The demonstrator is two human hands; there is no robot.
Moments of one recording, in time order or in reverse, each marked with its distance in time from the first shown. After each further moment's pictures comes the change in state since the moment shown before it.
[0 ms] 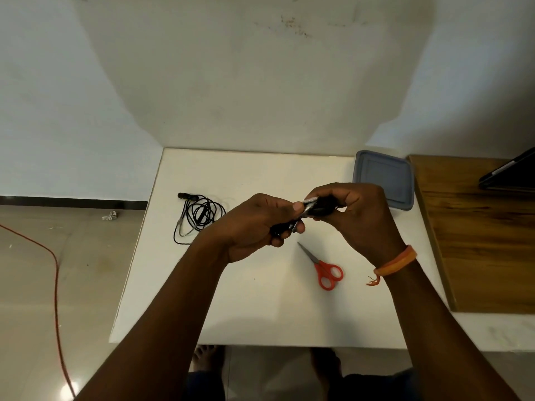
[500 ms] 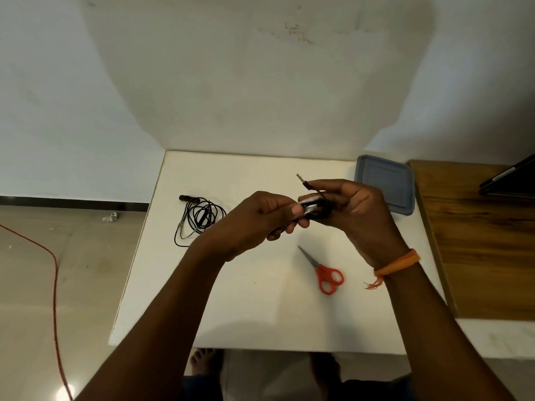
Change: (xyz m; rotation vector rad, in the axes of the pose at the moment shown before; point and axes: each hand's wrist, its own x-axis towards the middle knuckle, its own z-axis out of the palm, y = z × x) left_hand -0.004 0.006 -0.003 0.275 0.026 0.228; right_hand 0.002 0.007 0.002 0.547 -0.028 0.196
